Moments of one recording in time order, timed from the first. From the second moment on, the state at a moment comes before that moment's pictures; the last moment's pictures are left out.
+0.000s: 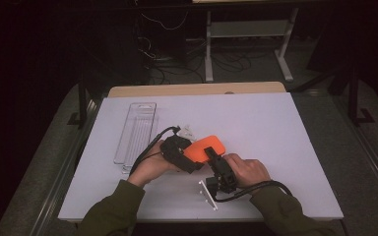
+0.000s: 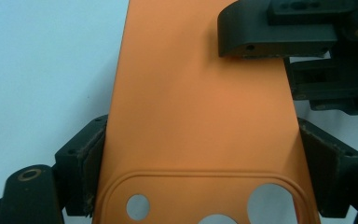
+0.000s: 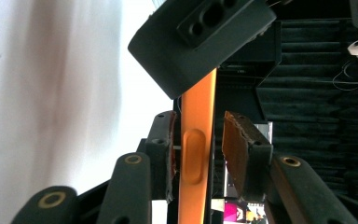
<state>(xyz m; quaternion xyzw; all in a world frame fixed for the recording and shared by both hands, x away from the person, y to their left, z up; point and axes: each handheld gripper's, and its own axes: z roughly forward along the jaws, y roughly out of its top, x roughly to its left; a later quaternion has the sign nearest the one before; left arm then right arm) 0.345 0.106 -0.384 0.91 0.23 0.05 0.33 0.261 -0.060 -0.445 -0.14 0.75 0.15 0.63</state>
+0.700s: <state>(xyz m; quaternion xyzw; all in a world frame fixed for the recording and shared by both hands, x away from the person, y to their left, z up) 0.346 0.106 -0.384 0.91 0.23 0.04 0.33 0.261 -0.060 -0.445 -0.14 0.75 0.15 0.63</state>
